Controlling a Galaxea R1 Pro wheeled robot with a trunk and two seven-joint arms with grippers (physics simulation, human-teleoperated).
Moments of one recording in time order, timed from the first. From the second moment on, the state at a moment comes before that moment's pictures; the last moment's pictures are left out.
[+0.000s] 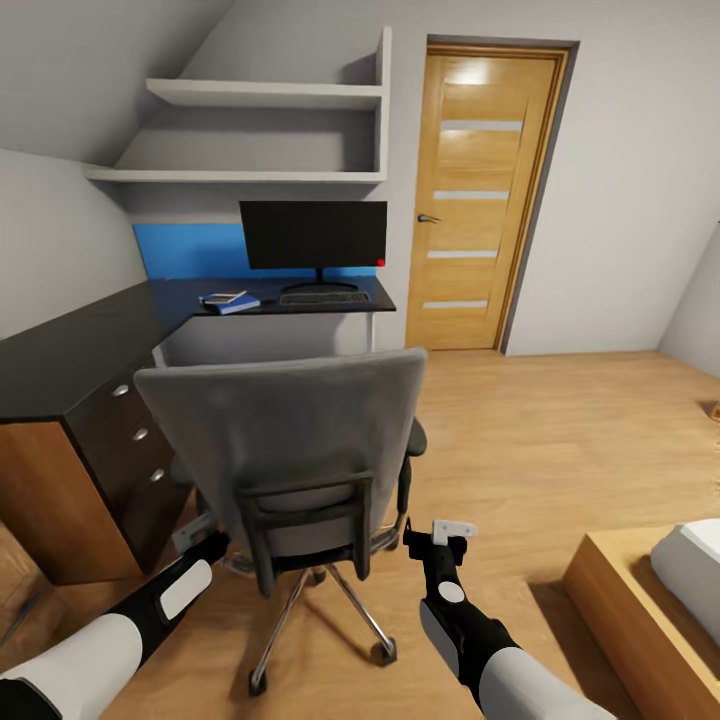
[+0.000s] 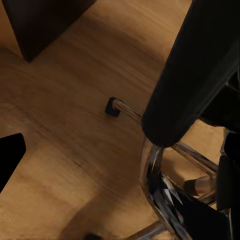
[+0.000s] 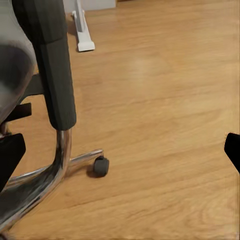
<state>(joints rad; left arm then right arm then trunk) -0.73 0.18 -0.58 -0.38 1.15 -0.08 0.38 -0.64 0.17 0.17 -0.37 -0.10 -0.31 -0.32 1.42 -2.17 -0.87</state>
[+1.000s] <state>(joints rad) -0.72 0.13 -0.79 -0.39 1.14 -0.08 0.36 -0.64 0.17 0.18 -0.35 -0.10 -0.38 -0.32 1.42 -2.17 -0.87</state>
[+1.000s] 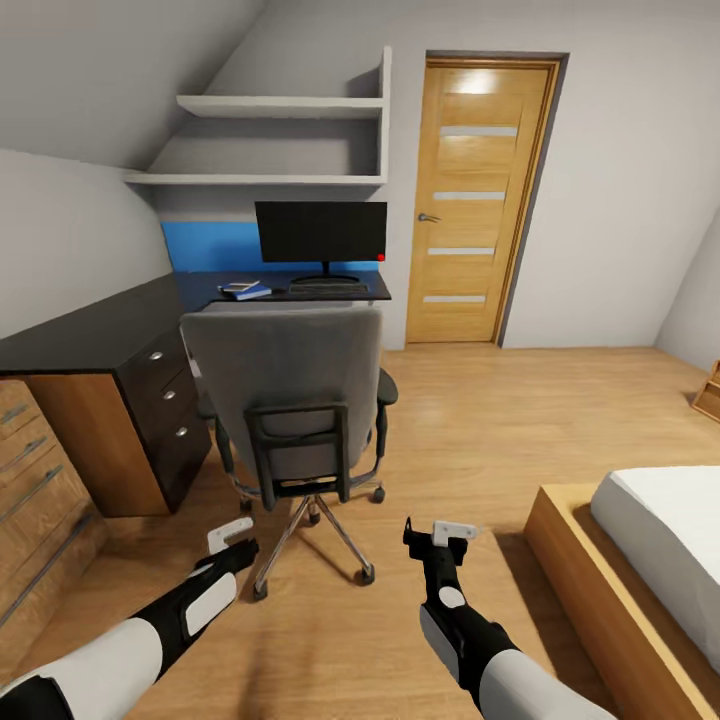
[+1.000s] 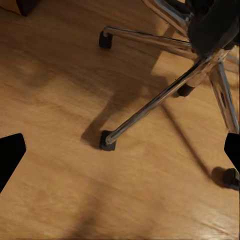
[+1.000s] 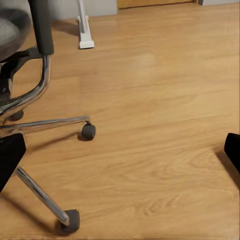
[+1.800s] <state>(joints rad) -0.72 -0.04 -1.03 -0.30 1.07 -0.08 0.35 -0.63 0.17 0.51 -0.28 -0.09 -0.40 -0.31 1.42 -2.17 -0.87</state>
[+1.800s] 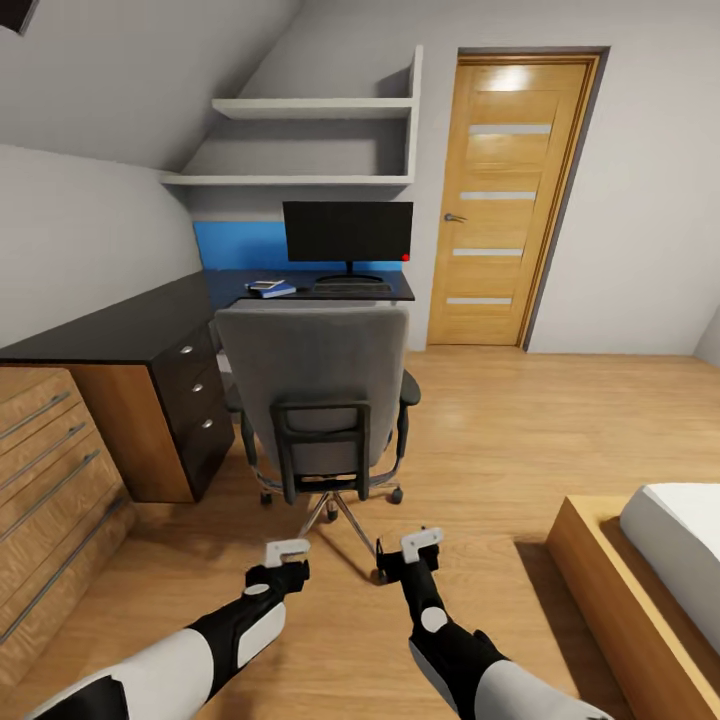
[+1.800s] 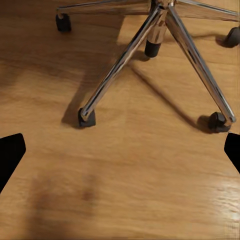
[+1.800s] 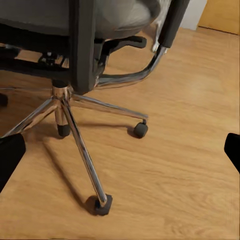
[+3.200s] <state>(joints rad) -0.72 -0.04 -1.04 -0.29 1.08 -0.08 0.35 -0.63 0.17 0.56 -0.27 -0.09 -0.39 -0.30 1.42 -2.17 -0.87</state>
